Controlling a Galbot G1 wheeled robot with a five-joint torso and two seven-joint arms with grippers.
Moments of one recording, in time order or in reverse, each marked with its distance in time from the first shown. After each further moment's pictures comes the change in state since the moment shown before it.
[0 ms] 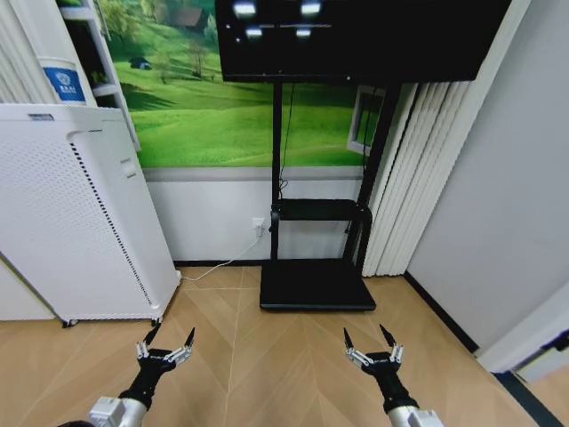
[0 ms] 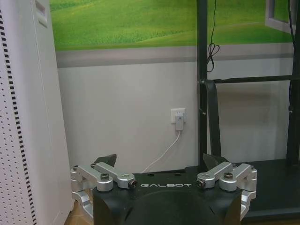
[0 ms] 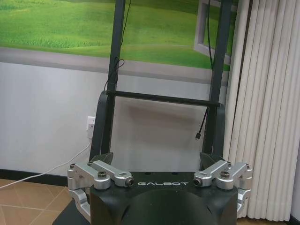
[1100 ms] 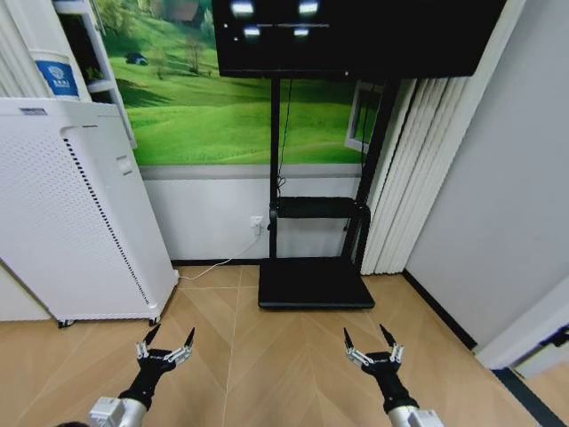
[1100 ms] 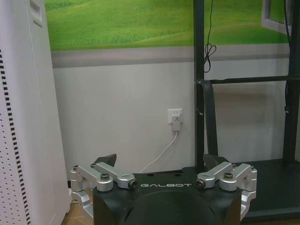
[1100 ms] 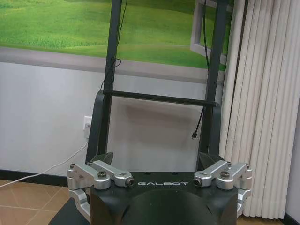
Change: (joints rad) left arm 0.000 0.000 0.000 0.001 0.000 -0.001 0.000; right arm 0.001 0.000 0.000 0.000 0.001 0.000 0.000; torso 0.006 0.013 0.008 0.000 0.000
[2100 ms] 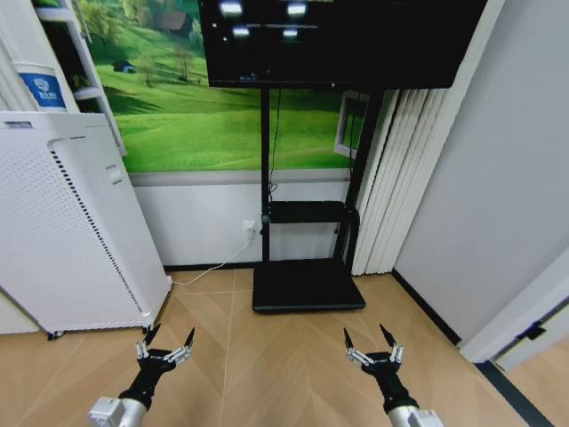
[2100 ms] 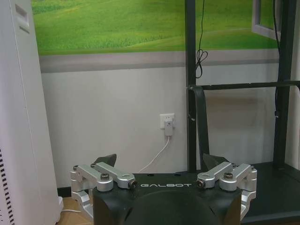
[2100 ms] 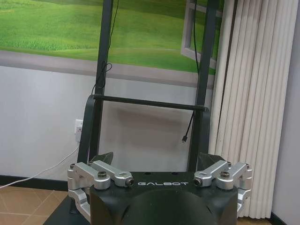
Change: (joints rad) left arm 0.000 0.000 0.000 0.000 0.000 0.000 0.000; right arm 0.000 0.000 0.000 0.000 0.000 0.000 0.000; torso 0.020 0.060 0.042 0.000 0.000
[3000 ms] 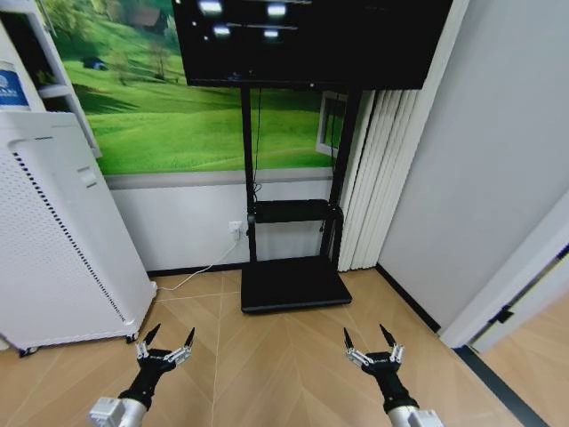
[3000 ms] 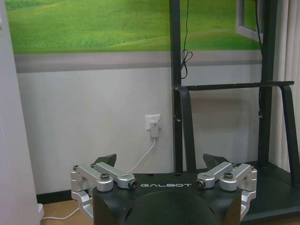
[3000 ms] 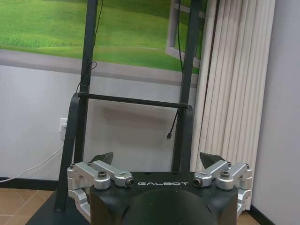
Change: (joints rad) left arm 0.000 0.000 0.000 0.000 0.000 0.000 0.000; right arm 0.000 0.000 0.000 0.000 0.000 0.000 0.000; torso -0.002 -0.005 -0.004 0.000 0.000
